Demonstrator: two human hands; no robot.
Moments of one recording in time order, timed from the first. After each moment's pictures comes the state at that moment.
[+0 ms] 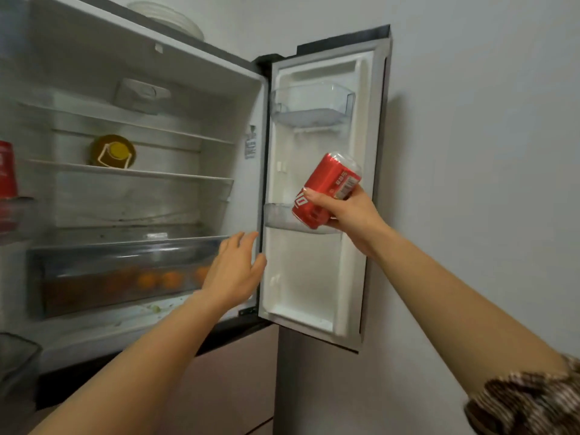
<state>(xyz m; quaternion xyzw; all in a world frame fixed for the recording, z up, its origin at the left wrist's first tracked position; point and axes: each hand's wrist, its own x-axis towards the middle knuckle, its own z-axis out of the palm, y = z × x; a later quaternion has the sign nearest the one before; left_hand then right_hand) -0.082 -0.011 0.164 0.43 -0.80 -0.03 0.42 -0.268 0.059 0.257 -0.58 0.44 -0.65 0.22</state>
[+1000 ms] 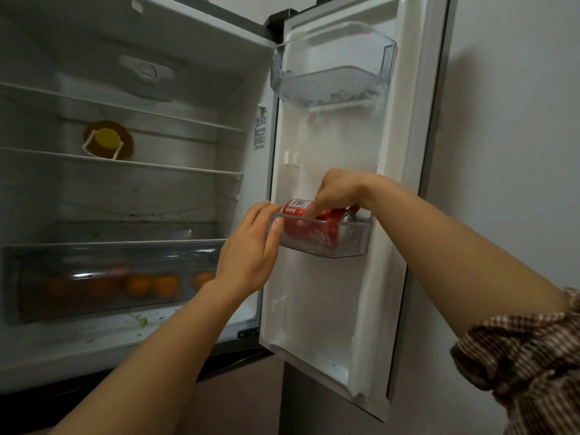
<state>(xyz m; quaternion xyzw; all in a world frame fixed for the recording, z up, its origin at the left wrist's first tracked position) -0.159 -0.104 0.191 0.38 -0.75 0.01 0.54 -0.308 -0.071 0.326 -0.70 0.70 -0.17 0.02</state>
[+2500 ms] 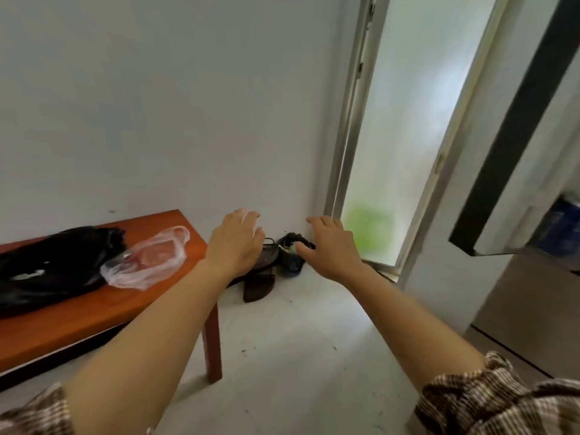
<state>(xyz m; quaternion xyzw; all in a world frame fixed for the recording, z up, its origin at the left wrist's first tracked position) 0.333 0.651 0.008 0.93 -0.24 0.16 0.24 0.264 0.476 0.018 -0.98 0.06 -0.18 0.10</state>
